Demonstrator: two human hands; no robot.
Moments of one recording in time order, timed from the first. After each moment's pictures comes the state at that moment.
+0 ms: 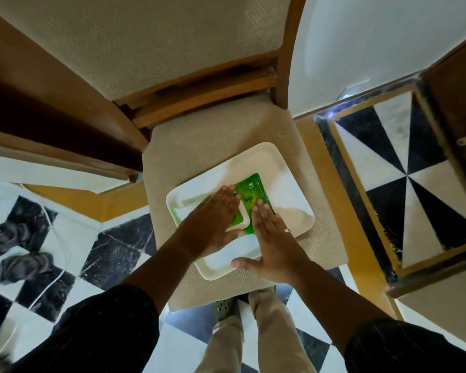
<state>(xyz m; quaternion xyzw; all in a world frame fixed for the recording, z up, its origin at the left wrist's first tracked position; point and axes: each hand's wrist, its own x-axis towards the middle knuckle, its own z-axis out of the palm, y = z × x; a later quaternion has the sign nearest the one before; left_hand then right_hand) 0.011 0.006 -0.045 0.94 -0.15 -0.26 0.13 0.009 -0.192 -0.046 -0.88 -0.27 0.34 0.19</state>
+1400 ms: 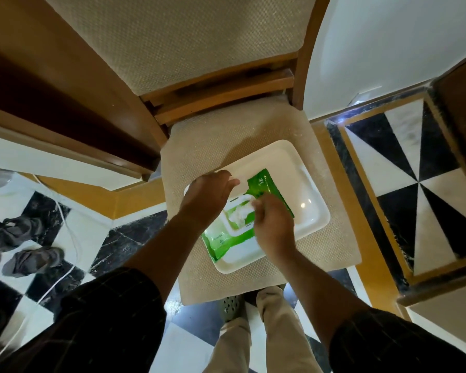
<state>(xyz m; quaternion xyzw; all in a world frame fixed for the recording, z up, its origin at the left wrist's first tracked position) 0.037 0.034 -0.019 0.96 0.07 -0.10 0.25 0.016 -0.130 -0.050 -0.92 -0.01 0.09 0.37</state>
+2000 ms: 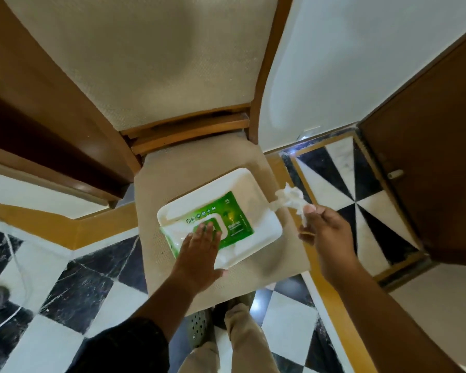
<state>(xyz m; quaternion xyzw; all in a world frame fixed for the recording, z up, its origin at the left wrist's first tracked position) -0.045 -0.025 -0.018 0.94 -0.05 -0.33 0.08 0.039 -0.258 0.099 -0.74 0.26 0.13 0.61</state>
